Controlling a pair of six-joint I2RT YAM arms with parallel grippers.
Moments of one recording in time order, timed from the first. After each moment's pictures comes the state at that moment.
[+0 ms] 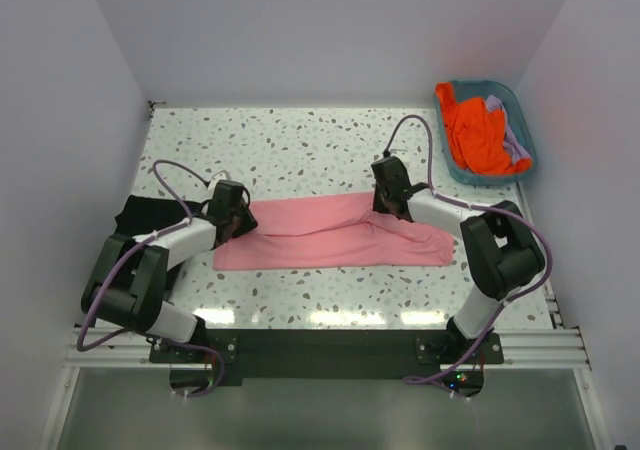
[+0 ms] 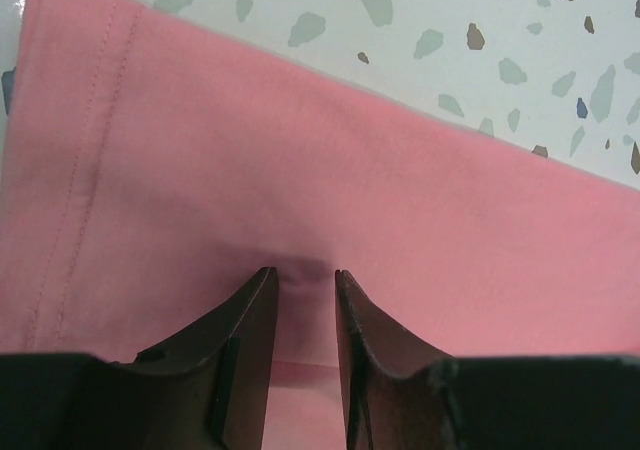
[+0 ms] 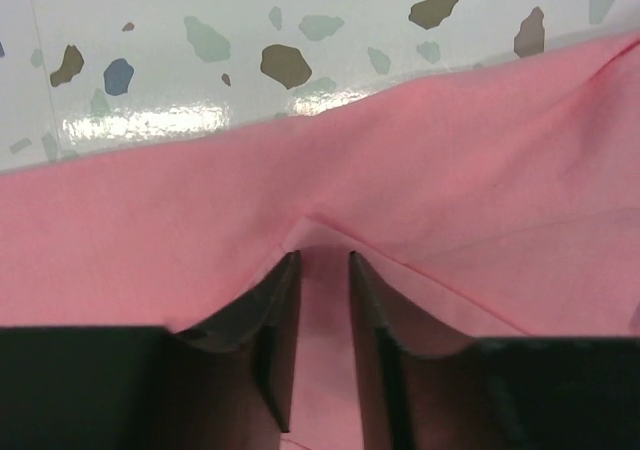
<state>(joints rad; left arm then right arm) -0.30 1.47 0.64 -0.05 -0.16 -0.75 0.47 1.72 0.99 -0.18 0.33 0.47</state>
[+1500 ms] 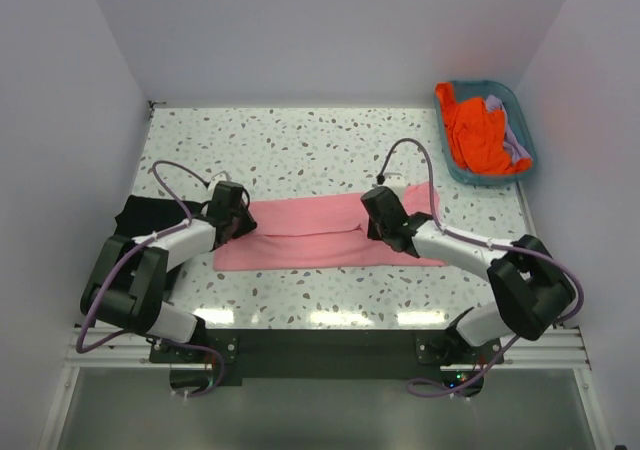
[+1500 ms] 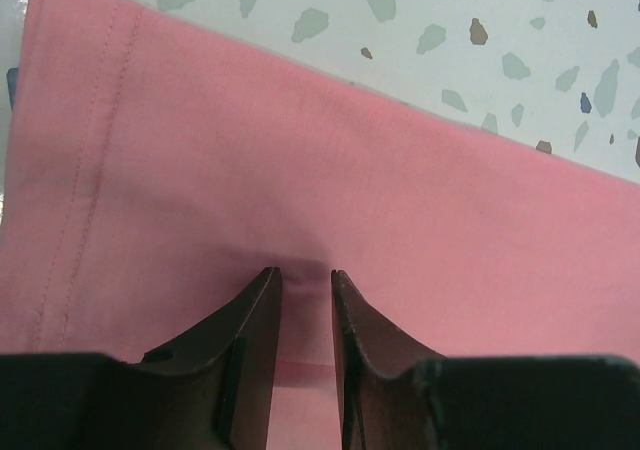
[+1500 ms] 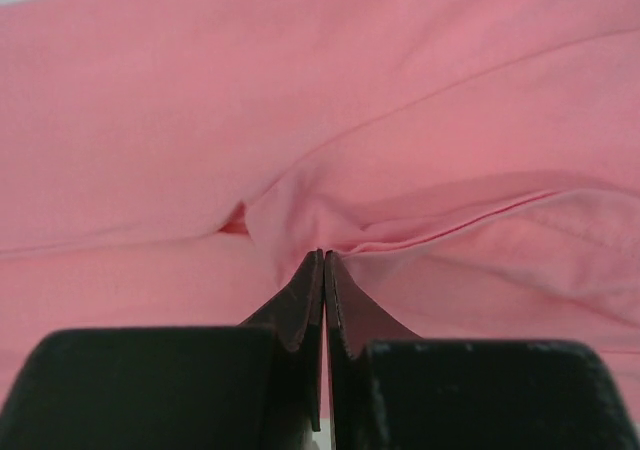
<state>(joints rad) -0.30 1.46 0.62 -0.05 -0.16 -0.74 0.66 1.48 0.80 -0.22 0.43 0.60</state>
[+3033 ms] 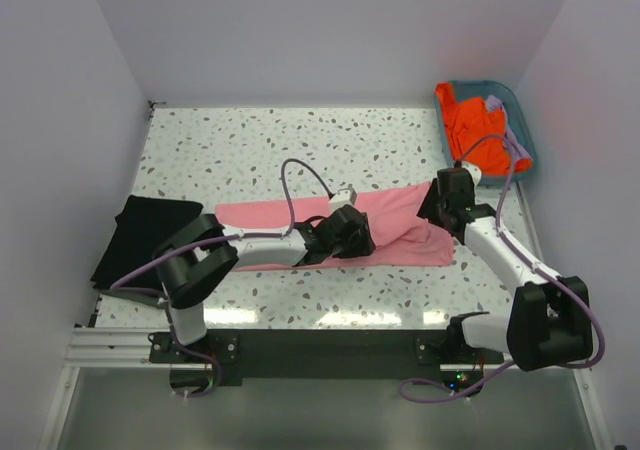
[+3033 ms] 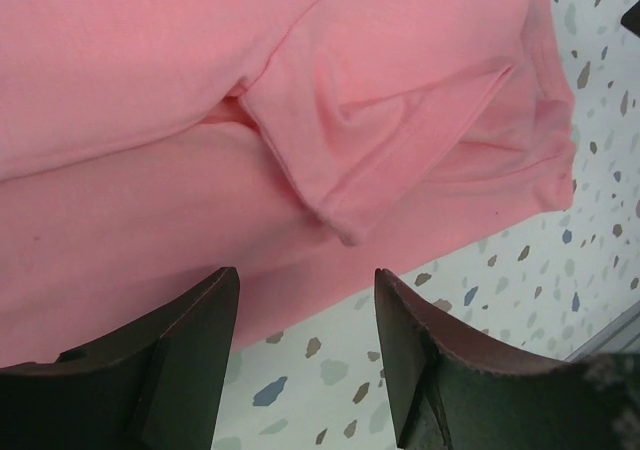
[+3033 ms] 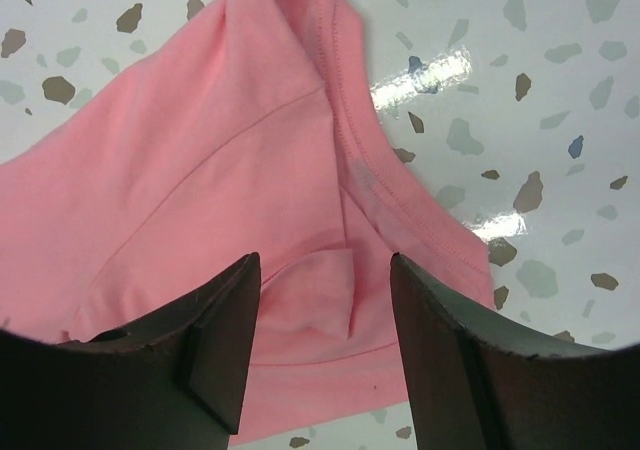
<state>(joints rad) -1.01 1.82 1.04 0.00 -0.19 -0.97 0.18 1.26 0.76 -0.37 0.28 0.53</state>
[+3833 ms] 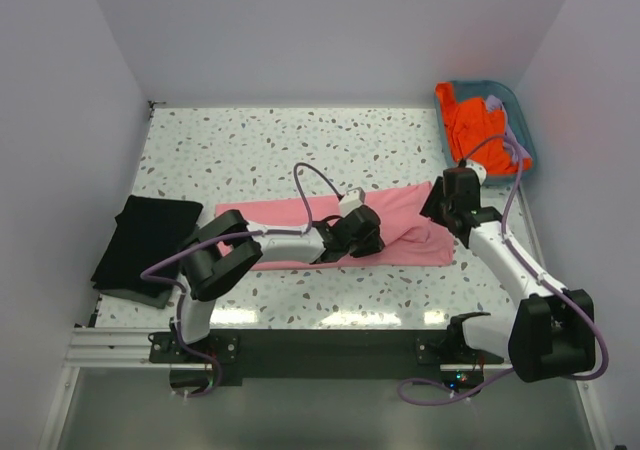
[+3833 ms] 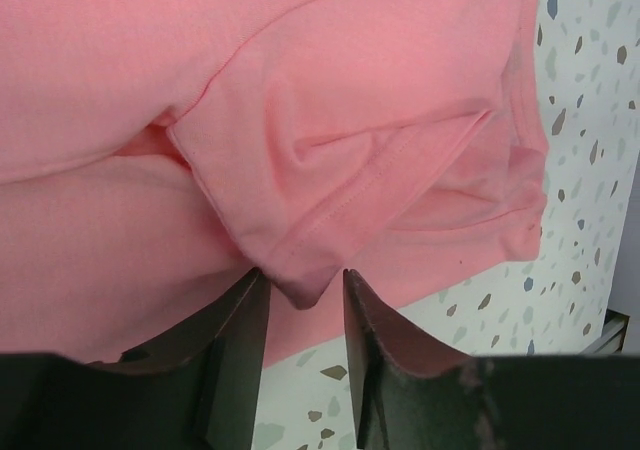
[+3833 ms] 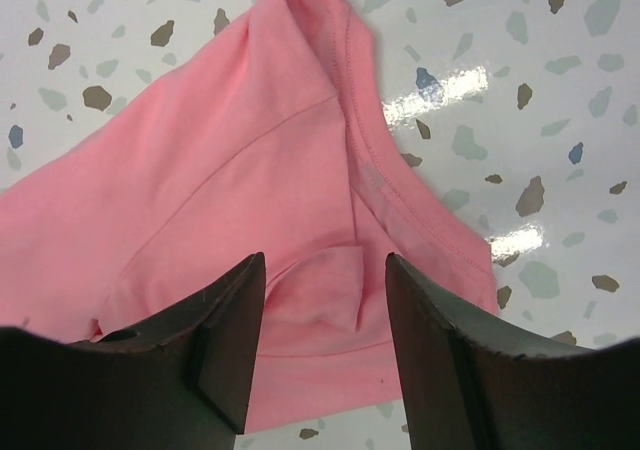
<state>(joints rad) -1.04 1.97 1.18 0.01 -0.22 -1.13 0.16 1.21 0.76 -0.37 0.23 0.53</state>
